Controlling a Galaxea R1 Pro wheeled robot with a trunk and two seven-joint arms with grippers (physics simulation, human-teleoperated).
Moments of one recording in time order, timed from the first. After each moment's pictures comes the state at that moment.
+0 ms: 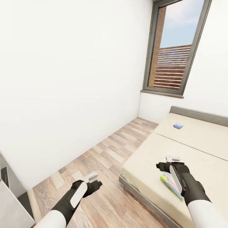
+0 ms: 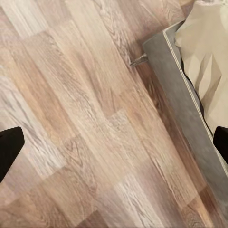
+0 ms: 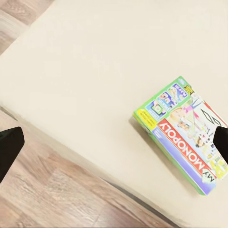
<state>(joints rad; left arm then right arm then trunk) -0.55 -0.08 -0.20 -0.67 0.74 0.51 0.30 -0.59 -0.12 -0.10 -0.98 -0.03 0.75 -0.03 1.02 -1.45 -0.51</state>
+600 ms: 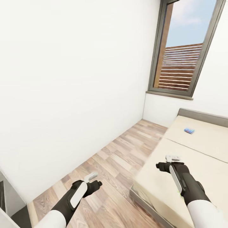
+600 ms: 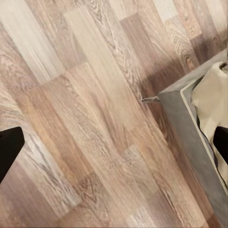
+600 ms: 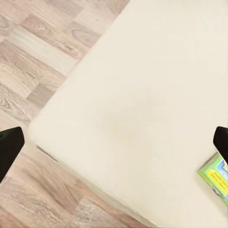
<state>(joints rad) -0.55 -0.08 -0.20 -0.67 0.74 0.51 0.30 -0.59 -0.11 -0.09 -0.98 -0.03 0.75 -0.03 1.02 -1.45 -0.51</state>
